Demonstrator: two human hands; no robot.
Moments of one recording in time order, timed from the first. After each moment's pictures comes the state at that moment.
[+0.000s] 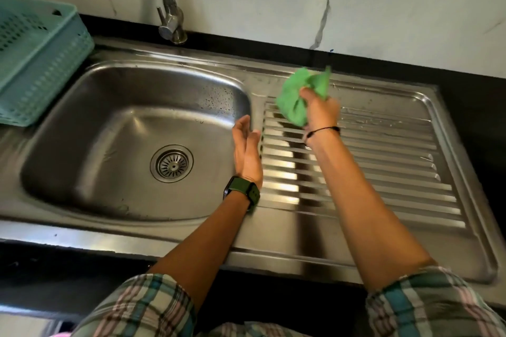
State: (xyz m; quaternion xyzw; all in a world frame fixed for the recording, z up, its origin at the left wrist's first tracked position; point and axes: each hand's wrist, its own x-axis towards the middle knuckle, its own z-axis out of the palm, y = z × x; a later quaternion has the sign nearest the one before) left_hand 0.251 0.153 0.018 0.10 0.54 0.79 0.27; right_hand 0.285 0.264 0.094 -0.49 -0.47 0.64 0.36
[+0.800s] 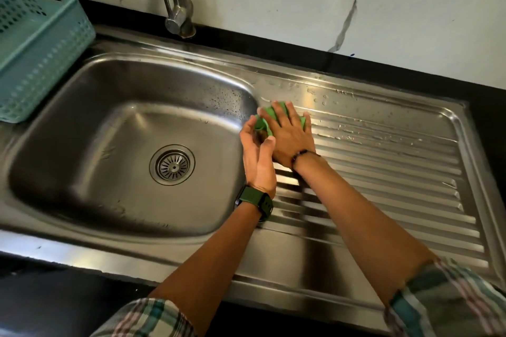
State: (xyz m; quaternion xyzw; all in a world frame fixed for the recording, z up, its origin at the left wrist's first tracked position) left_hand 0.250 0.172 0.027 0.09 0.56 0.80 0.22; right_hand 0.258 0.268 0.022 -0.25 -0.96 0.08 -0.04
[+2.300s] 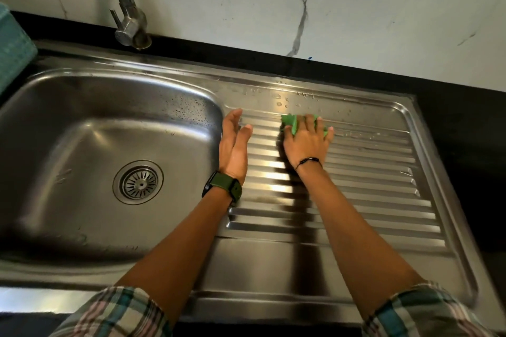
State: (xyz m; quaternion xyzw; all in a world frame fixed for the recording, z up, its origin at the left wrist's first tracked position) left_hand 0.228 0.199 0.025 0.19 0.61 0.71 0.30; right_hand 0.313 0.312 0.028 -0.51 -0.85 0.09 0.05
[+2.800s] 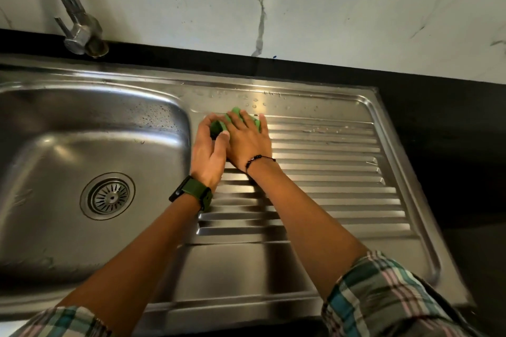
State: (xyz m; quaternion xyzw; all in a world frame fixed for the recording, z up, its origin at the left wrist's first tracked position) left_hand 0.235 0.204 0.030 0.28 0.67 0.64 0.26; right_hand 0.285 0.294 0.024 -0.32 -0.94 0.07 0.02
